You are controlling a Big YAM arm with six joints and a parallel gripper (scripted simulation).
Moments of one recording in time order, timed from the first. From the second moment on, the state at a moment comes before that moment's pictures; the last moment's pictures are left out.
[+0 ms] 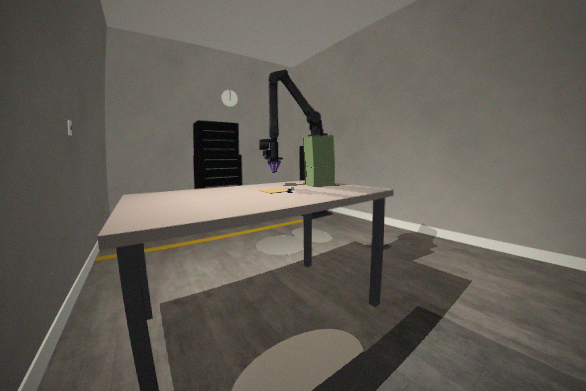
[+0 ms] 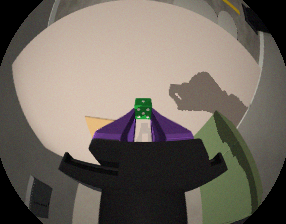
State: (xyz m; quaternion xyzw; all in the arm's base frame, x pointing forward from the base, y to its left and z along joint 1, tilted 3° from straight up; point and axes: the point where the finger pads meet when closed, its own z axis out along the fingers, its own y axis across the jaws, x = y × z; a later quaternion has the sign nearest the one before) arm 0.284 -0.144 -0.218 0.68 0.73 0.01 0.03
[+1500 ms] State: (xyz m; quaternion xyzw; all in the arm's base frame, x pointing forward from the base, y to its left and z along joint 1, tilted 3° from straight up) arm 0.283 -0.146 -0.215 0.79 0.44 0.38 -0.19
